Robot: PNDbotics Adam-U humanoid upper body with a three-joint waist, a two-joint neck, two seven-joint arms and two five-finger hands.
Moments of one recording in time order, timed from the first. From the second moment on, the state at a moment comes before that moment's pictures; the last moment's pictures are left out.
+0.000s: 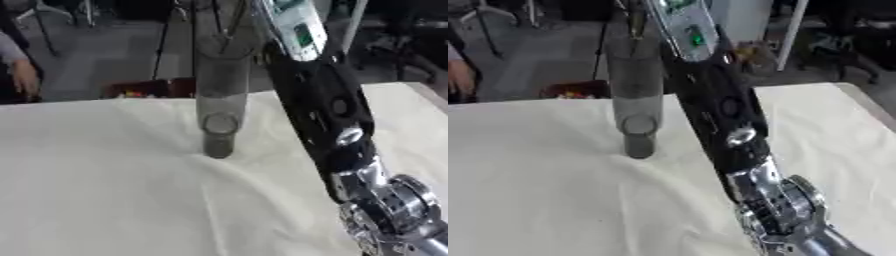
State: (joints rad) left arm -0.48 0.43 0.09 -1.98 -0.21 -0.17 0.38; right arm -1.37 -0.46 0.01 -1.24 -0.01 -0.10 -0.71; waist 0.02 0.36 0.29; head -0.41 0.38
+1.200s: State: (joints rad) left arm -0.49 0.43 0.09 -1.98 -0.21 -0.16 0.38; right arm -1.37 -0.46 0.01 -1.17 -0.01 0.07 -0.77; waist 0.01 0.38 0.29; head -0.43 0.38
